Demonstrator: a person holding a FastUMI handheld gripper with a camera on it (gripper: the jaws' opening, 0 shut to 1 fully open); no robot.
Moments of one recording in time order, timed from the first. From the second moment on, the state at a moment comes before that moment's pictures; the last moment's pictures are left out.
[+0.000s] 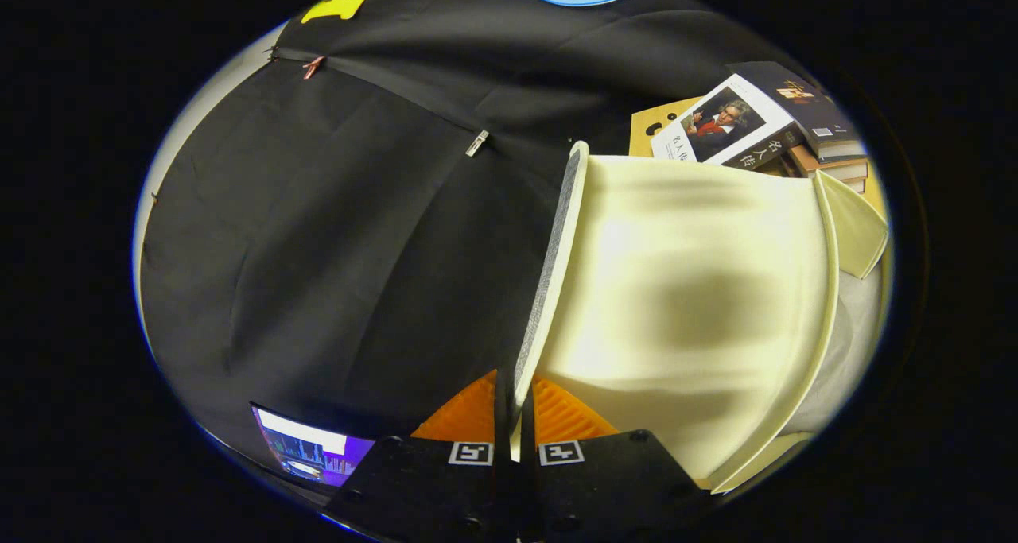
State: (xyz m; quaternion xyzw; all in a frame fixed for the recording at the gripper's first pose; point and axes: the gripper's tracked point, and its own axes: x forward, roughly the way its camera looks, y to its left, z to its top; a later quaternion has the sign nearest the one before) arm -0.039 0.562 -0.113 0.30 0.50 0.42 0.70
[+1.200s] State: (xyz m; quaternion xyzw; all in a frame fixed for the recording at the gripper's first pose) arm 0.070 0.256 -0.070 0.09 0.25 0.25 0.93
